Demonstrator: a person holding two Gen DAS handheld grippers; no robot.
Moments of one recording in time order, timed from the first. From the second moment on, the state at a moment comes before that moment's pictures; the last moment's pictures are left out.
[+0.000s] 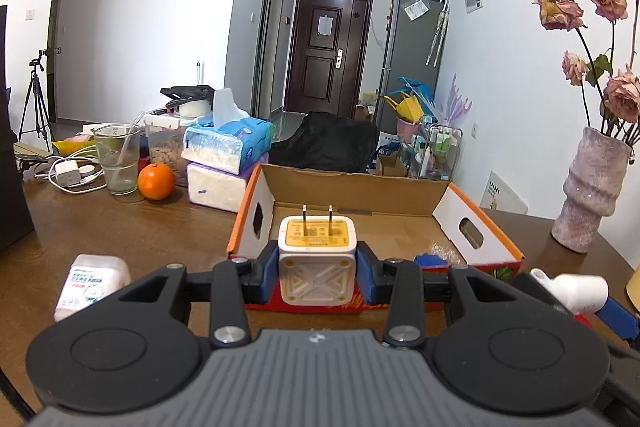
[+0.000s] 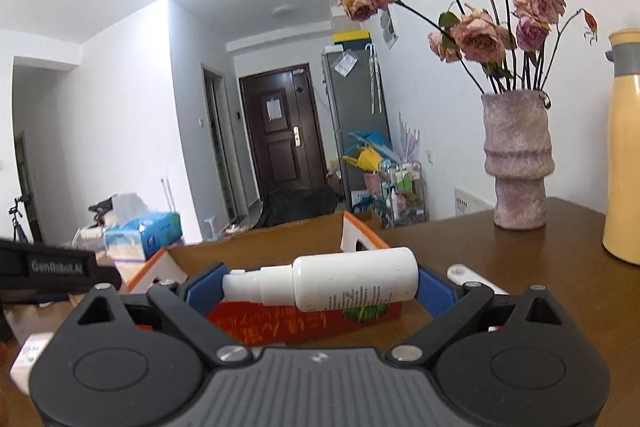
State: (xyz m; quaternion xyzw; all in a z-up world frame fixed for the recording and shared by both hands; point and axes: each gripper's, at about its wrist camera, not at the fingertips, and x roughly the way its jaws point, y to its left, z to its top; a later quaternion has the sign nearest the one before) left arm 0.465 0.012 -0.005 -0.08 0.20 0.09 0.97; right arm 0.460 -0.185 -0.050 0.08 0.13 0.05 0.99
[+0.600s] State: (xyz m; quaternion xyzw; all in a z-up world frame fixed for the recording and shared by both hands) left arm 0.535 0.028 -0.011 -0.10 0.20 0.10 0.97; right arm 0.544 -0.170 -0.050 0.09 0.11 0.06 0.99
